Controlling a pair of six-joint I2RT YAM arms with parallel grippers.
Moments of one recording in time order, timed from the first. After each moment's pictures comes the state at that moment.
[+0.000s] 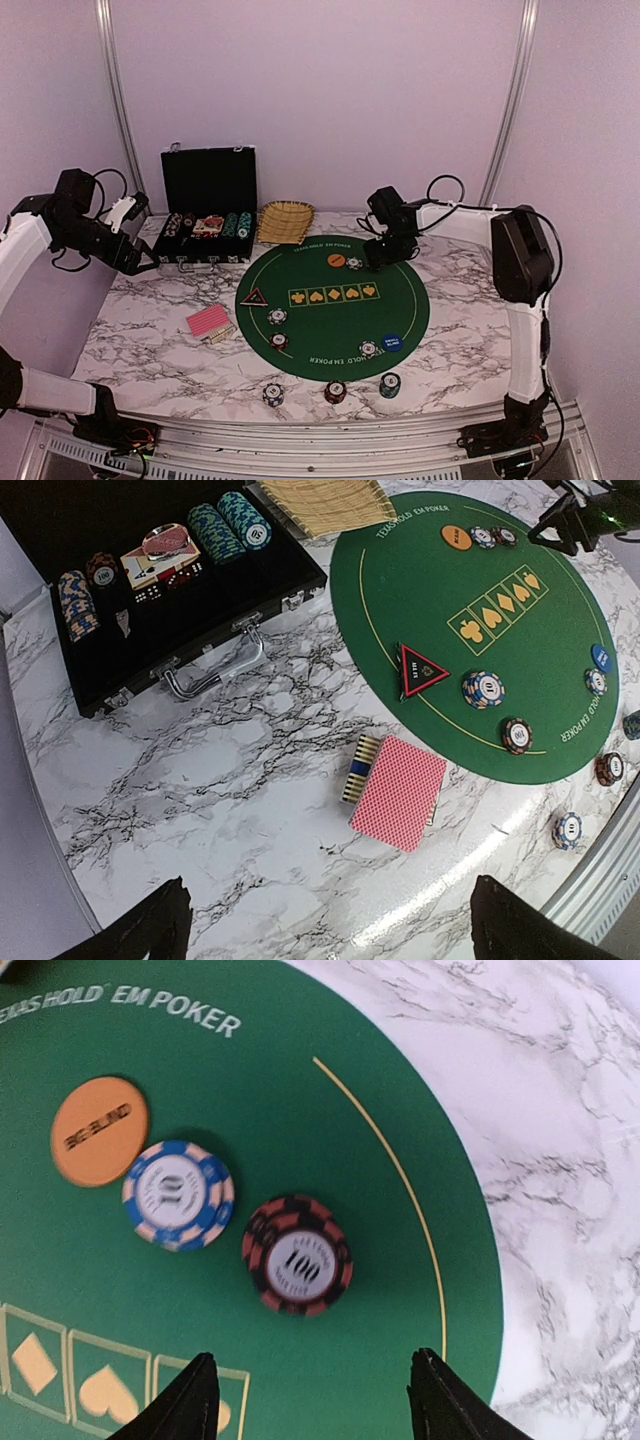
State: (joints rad) left arm 0.04 1.18 1.20 -1.02 0.44 0.42; right arm 0.51 2.17 1.72 -0.63 0.19 0.13
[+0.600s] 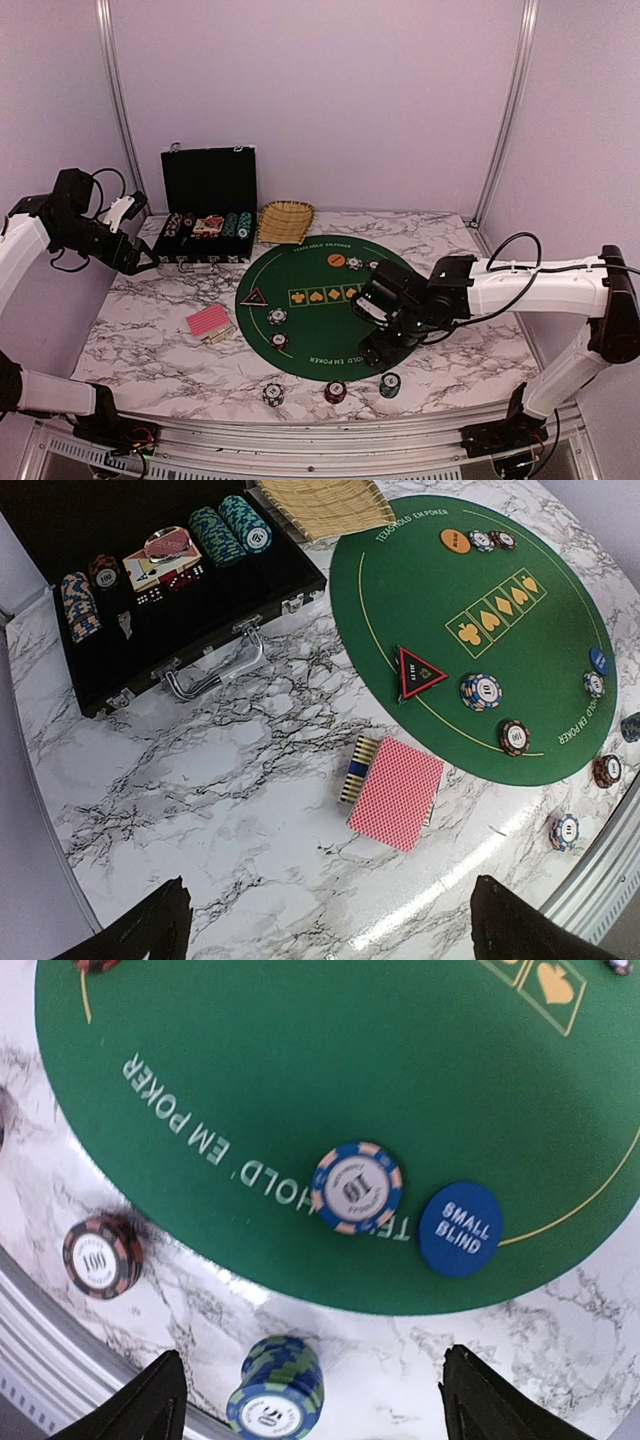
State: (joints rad) left arm 0.04 1.17 1.20 -1.03 0.44 0.41; right arm 1.03 1.50 1.08 -0.83 0.14 0.33
